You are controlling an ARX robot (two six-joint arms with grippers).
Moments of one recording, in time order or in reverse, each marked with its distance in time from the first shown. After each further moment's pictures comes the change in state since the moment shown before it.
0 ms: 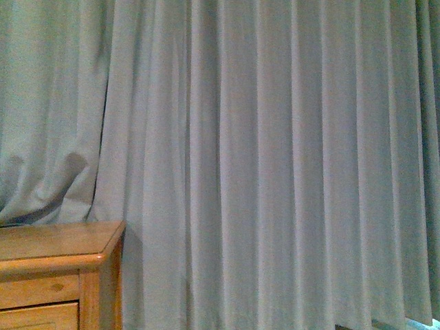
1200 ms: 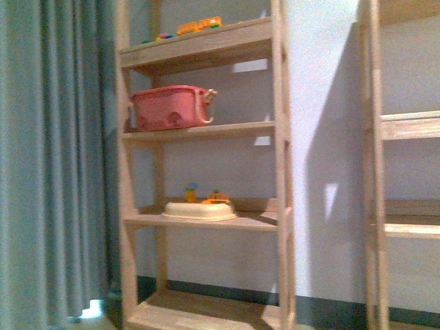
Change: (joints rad) left arm 0.002 0.000 0.000 0.000 -0.002 0.000; right arm 0.001 0.000 0.000 -0.001 -0.002 0.000
